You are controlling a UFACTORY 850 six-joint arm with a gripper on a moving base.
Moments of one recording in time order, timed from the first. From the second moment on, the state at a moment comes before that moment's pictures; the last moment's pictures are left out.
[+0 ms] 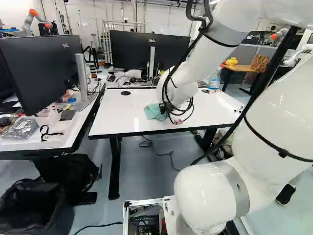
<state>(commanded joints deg) 3.1 4.6 -27.5 1.5 7.0 0.0</state>
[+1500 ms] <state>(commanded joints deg) -8.5 -9.2 -42.0 1.5 7.0 0.0</state>
